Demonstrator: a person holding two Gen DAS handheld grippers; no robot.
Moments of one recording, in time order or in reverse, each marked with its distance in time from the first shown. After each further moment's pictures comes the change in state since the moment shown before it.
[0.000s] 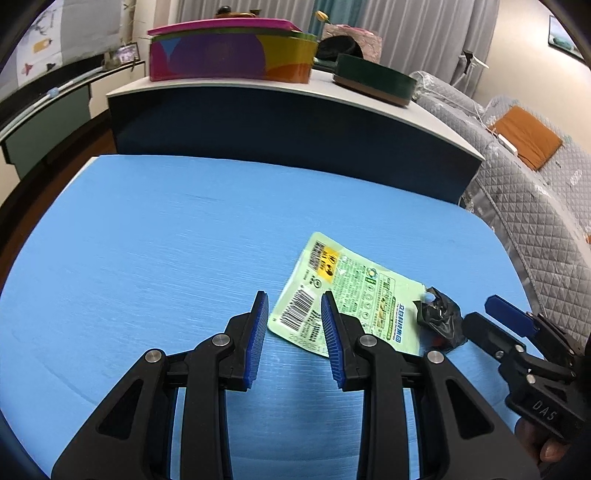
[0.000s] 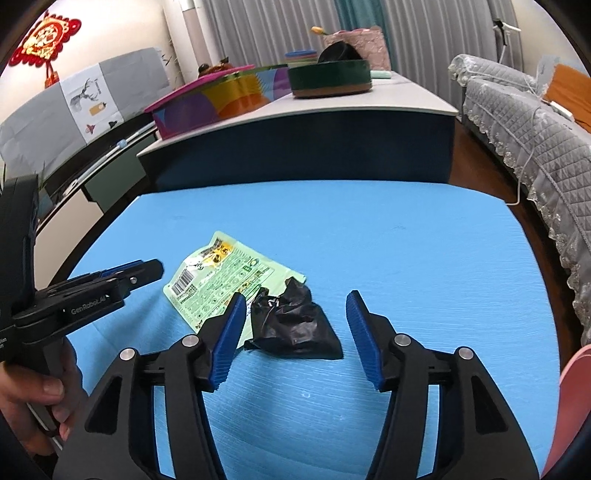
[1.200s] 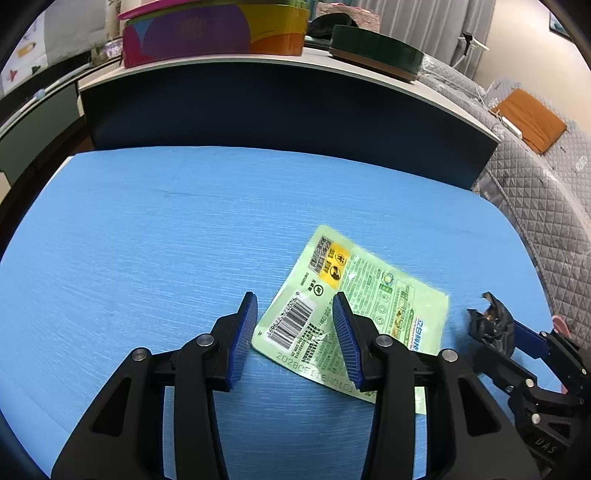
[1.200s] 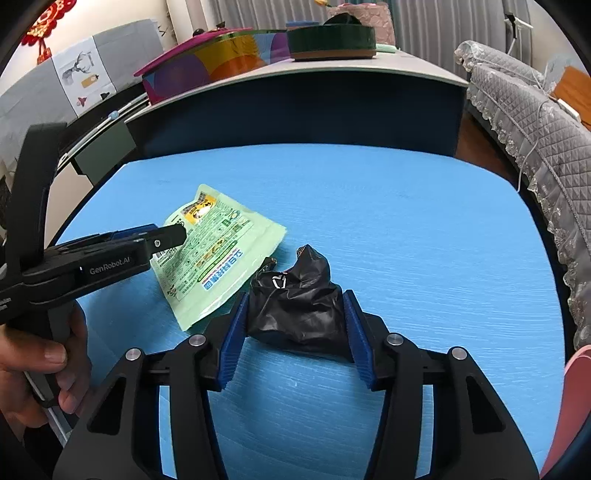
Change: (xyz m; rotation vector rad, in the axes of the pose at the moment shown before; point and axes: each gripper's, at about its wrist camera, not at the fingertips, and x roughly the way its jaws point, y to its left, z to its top) left arm 0.032 -0.004 0.008 0.015 0.062 0.009; right arm 0.015 -0.007 -0.007 -0.017 0.093 -0.041
